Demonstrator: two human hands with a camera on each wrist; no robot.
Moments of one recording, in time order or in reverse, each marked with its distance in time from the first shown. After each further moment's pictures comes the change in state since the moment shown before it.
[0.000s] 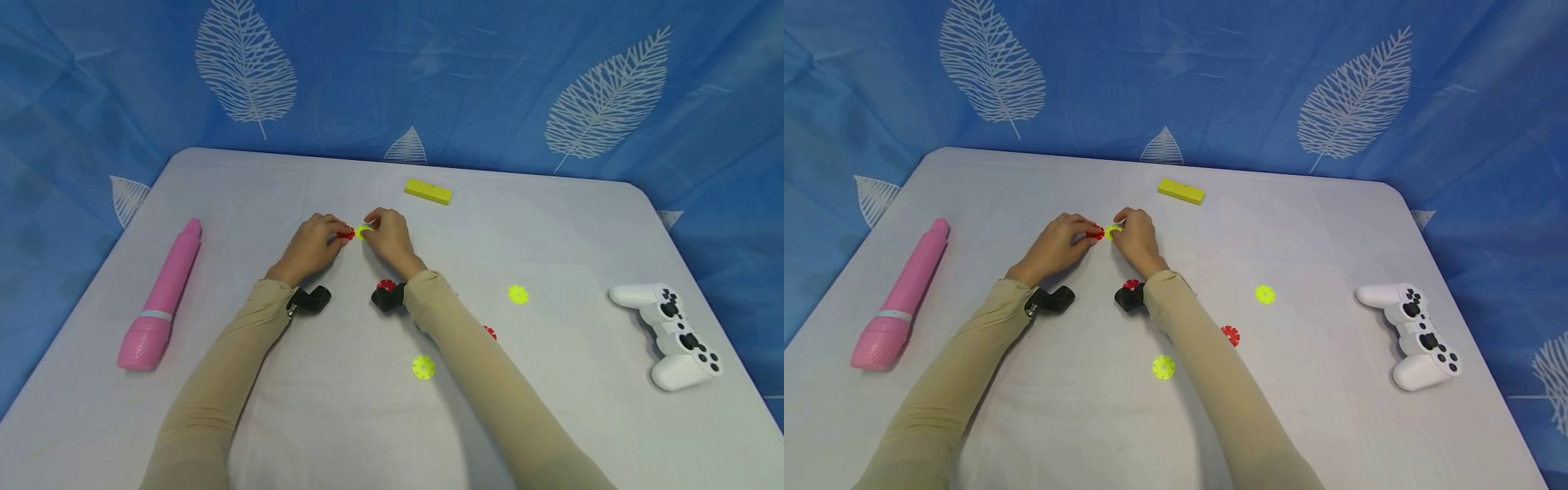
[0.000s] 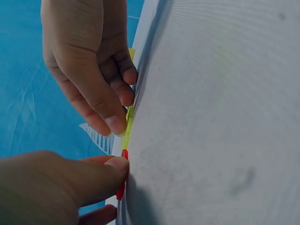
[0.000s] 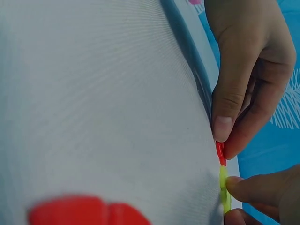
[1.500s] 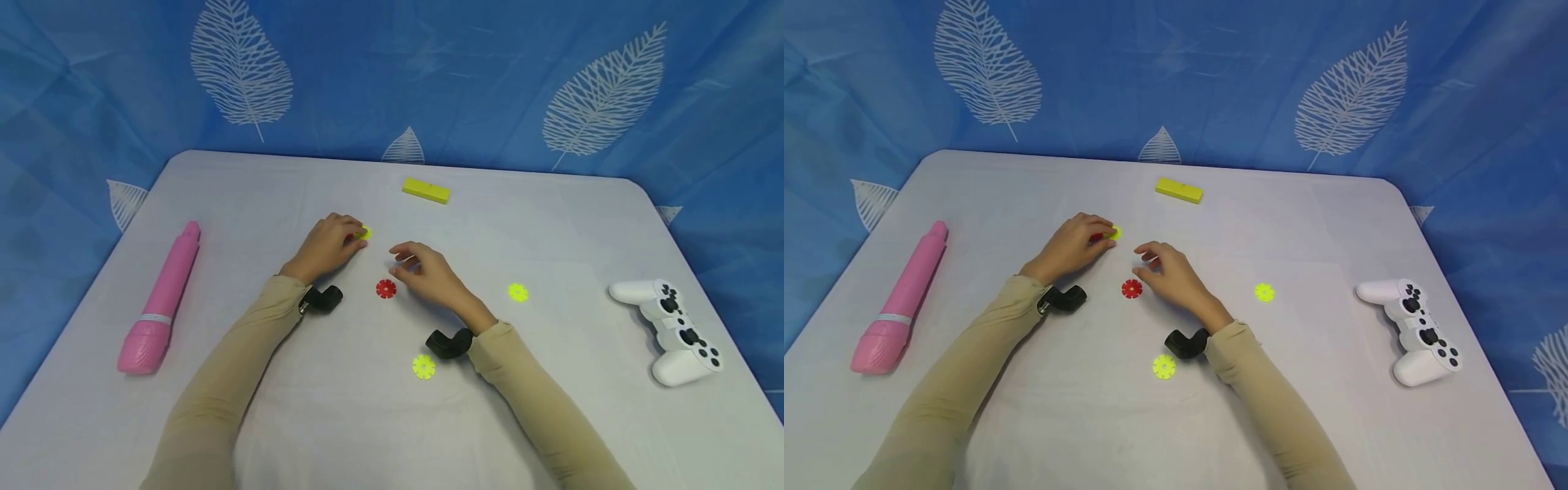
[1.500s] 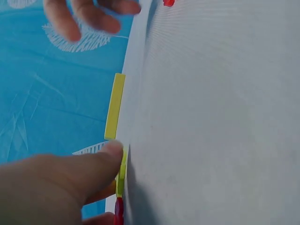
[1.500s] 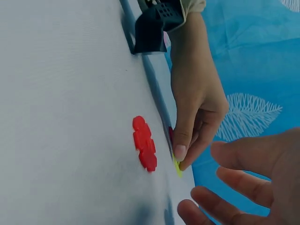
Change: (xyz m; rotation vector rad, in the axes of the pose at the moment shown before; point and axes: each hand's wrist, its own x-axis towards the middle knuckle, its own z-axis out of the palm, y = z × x) left_hand 0.014 0.016 0.009 0.054 -0.041 0.072; right_hand -0.081 0.041 -0.050 0.101 -0.175 -0.222
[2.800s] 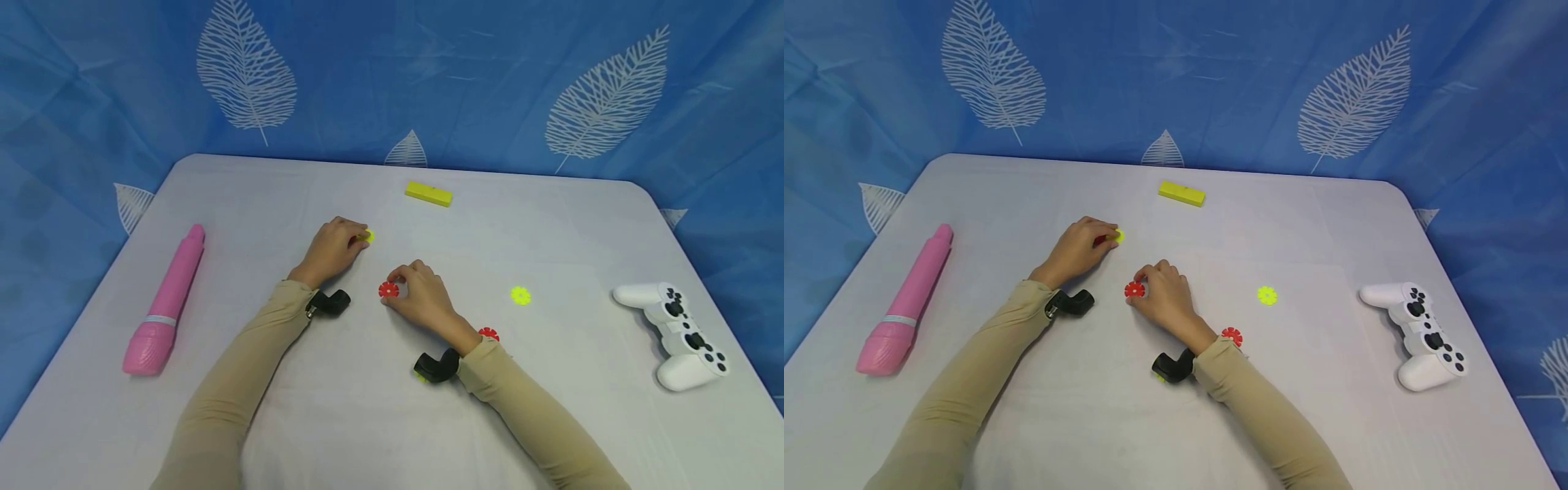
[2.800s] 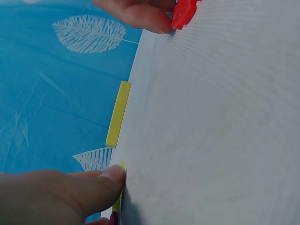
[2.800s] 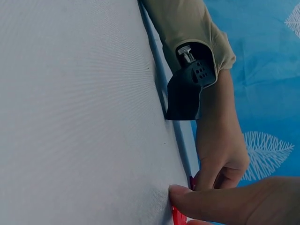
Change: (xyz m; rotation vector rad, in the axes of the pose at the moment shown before) left_hand 0.001 0.003 0.008 -0.039 0.051 -0.095; right_hand -0.016 -0.018 0.028 -0.317 0.051 0.170
